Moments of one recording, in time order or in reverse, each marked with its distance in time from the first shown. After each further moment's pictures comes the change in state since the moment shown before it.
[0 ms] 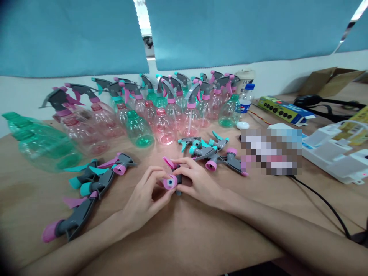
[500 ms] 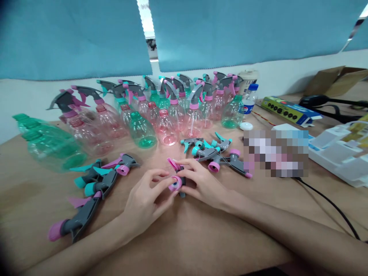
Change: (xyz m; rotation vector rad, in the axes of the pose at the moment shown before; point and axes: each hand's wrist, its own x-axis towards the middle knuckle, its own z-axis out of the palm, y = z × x) left_hand -0.006 0.000 0.001 0.346 0.112 0.148; right_hand -0.003 0.004 -0.003 -0.067 -0.032 -0.050
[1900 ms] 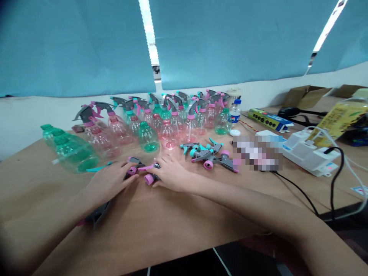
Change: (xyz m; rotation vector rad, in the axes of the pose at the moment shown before) left_hand 0.002 -0.054 -0.091 0.673 -0.530 -0.292; right_hand 0.069 -0.035 0.033 -0.566 -0.196 -0.199
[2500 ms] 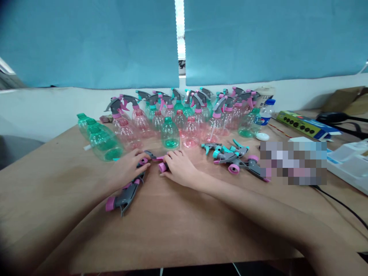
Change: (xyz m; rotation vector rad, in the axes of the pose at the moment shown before) left_hand -0.006 -0.040 0.023 -0.250 0.079 -0.014; right_hand 0.040 -0.015 0.026 0.091 0.074 0.095
